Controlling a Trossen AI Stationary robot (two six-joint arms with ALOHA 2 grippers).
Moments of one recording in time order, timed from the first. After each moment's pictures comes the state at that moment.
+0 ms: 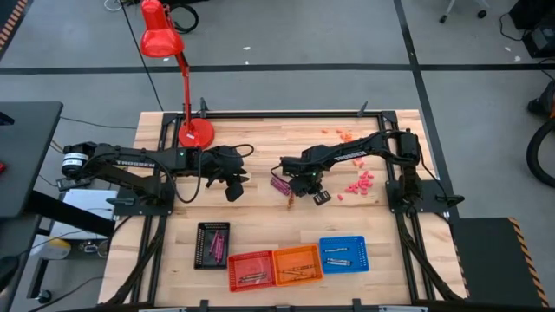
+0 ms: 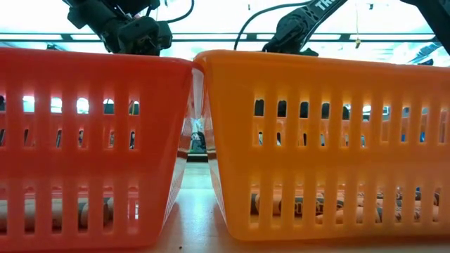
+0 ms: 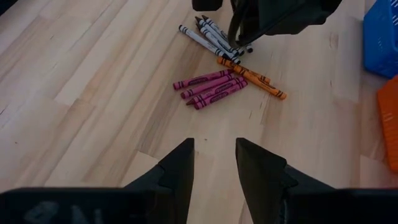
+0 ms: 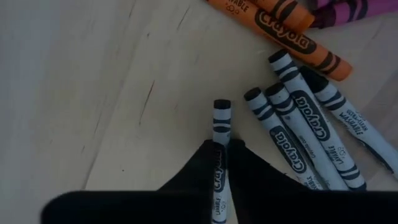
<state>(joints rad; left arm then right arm) 0.09 1.18 0.76 -0.33 -0.08 -0.28 -0.13 1.97 1.28 -0.84 -0.10 -0.60</state>
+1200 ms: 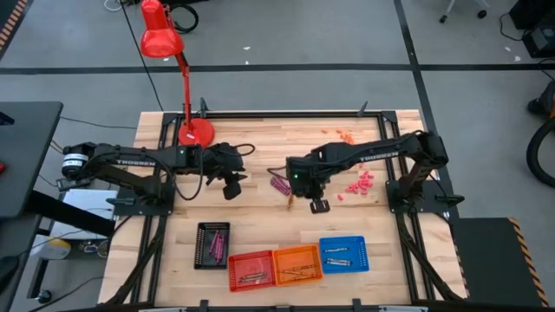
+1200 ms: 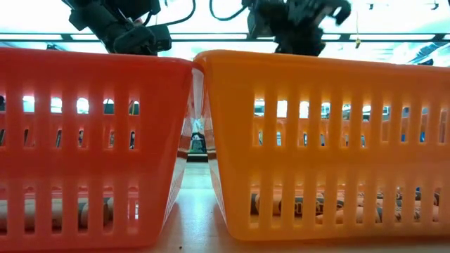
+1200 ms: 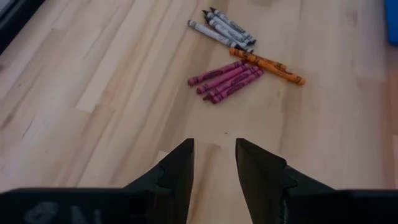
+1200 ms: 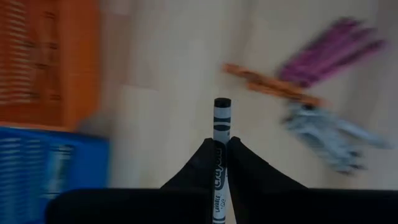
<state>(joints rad) 0.13 1.18 0.76 -0.36 -0.09 -0.14 0.03 1.74 1.46 -1.03 -0.17 -0.12</state>
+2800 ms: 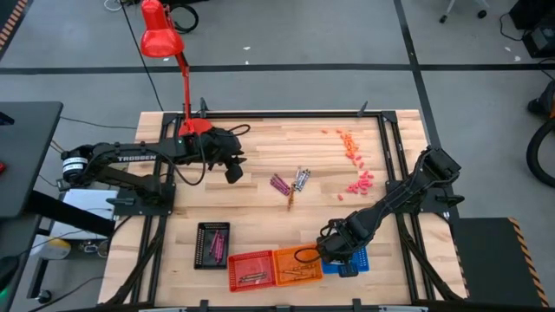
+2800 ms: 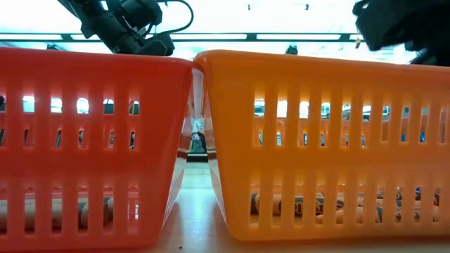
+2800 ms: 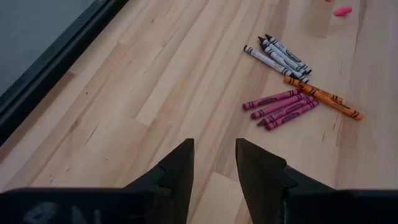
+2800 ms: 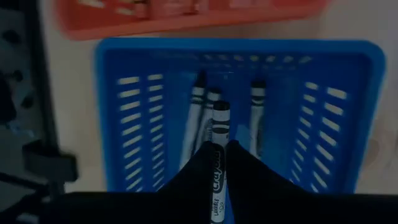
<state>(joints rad) 0.30 1.18 0.76 -0.30 -0.09 -0.08 0.57 1.74 1.10 -0.71 -0.17 0.54</state>
